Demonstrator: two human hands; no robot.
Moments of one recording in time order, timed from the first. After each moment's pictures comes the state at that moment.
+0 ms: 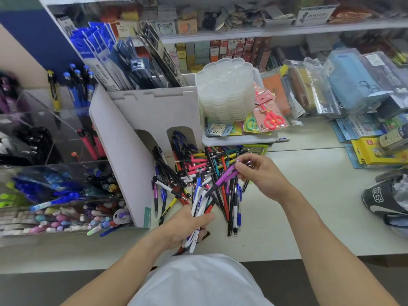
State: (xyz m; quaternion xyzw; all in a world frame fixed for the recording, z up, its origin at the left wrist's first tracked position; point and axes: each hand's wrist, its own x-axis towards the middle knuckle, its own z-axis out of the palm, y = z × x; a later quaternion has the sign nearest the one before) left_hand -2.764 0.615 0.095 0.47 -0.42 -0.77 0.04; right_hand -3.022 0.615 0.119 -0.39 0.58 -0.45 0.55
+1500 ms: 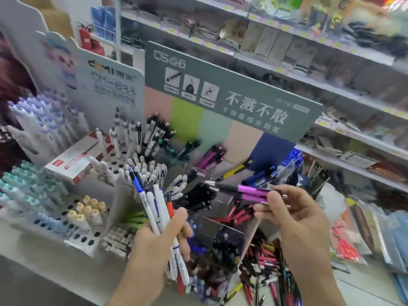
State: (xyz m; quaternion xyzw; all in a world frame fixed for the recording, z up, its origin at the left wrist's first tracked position) left_hand -2.518 0.561 0.277 0.51 -0.24 -0.62 0.55; right_hand -2.722 0.544 0.336 -0.46 0.55 -0.59 0.38
